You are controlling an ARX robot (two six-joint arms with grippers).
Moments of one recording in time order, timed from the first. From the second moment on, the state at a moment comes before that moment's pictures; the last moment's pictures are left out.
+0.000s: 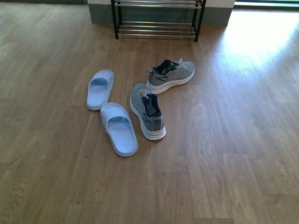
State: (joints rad) left arm 0.00 0.02 0.01 0.00 0.00 -0.01; right arm 0.00 0.00 0.02 0.00 0.00 0.00
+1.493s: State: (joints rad) left arm 0.00 0.02 0.01 0.00 0.00 -0.01; right arm 0.00 0.00 0.02 0.00 0.00 0.00
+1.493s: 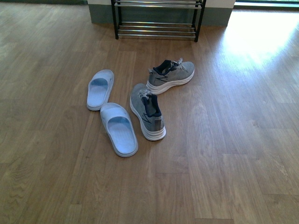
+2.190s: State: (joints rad) left arm 0.00 0.02 0.01 0.00 0.00 -0.01; right arm 0.00 0.00 0.02 0.00 0.00 0.00
